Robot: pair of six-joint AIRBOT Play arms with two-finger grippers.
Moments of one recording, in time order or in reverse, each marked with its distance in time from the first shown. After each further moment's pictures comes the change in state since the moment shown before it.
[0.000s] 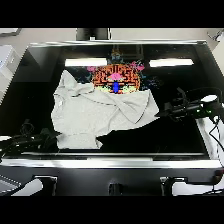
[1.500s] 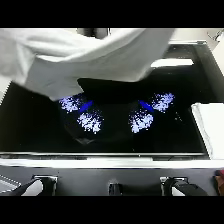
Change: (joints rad) left arm -0.154 0.156 1.668 0.100 -0.102 -0.501; right arm 0.392 0.419 0.956 -0.327 -0.273 0.361
